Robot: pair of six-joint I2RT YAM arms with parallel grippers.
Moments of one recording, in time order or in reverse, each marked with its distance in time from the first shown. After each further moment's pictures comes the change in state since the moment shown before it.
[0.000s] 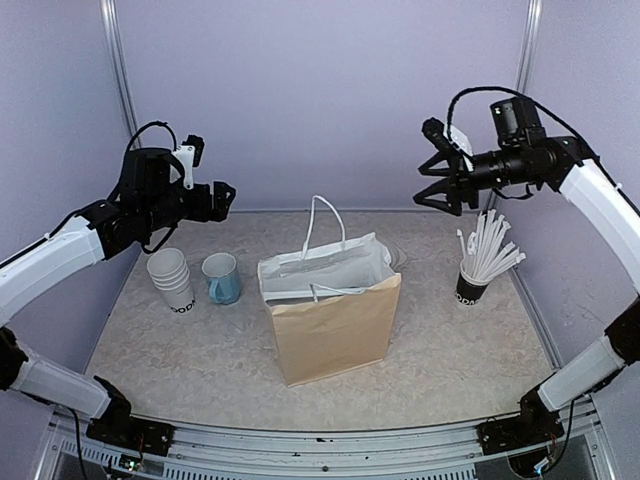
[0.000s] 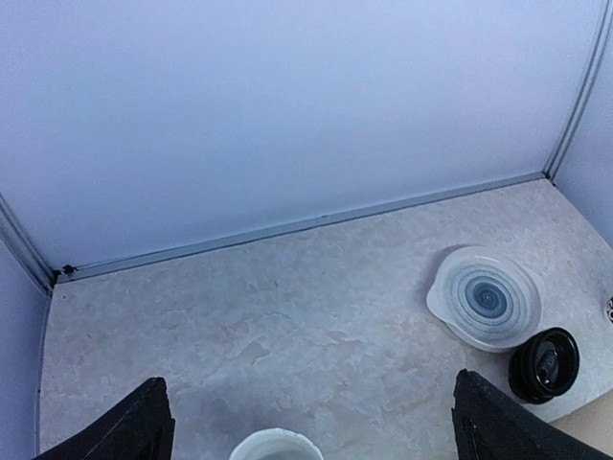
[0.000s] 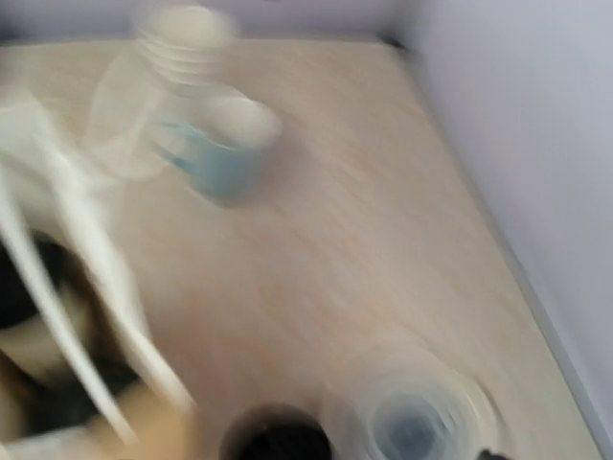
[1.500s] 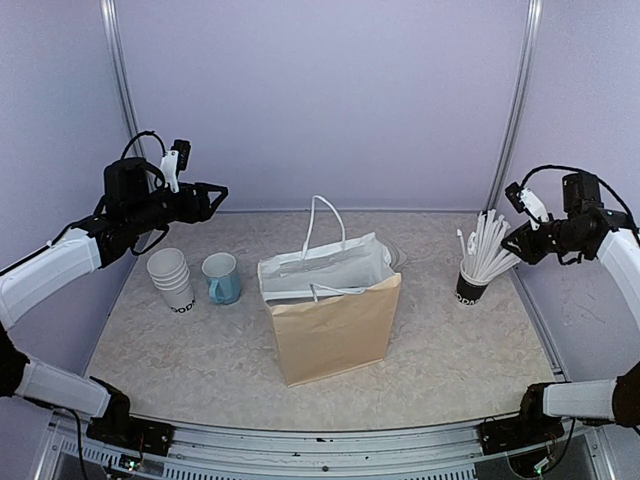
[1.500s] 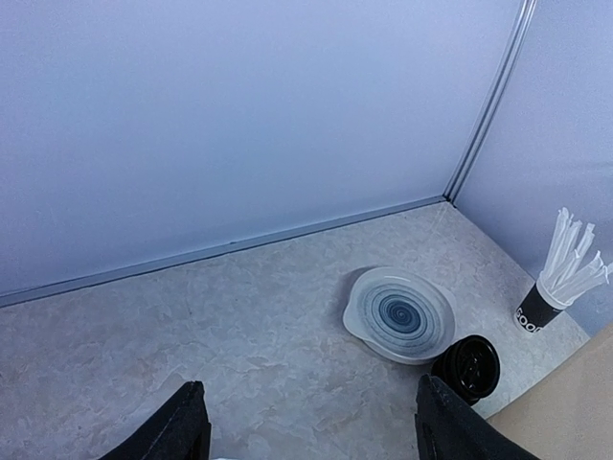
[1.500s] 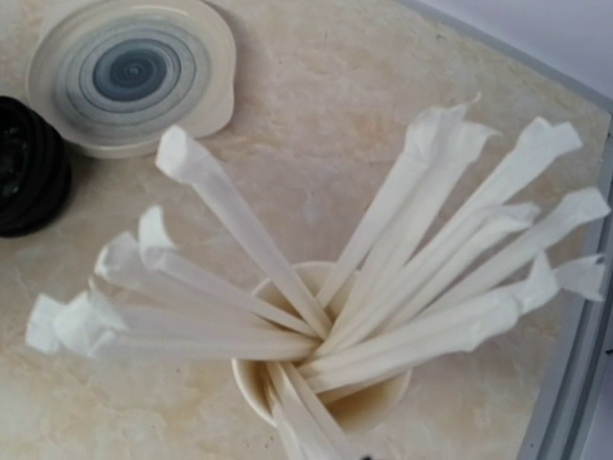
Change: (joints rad) left arm 0.194 -0.035 -0.167 0.277 0.438 -0.058; right arm -0.588 -0.421 -0.663 0.090 0.248 0.169
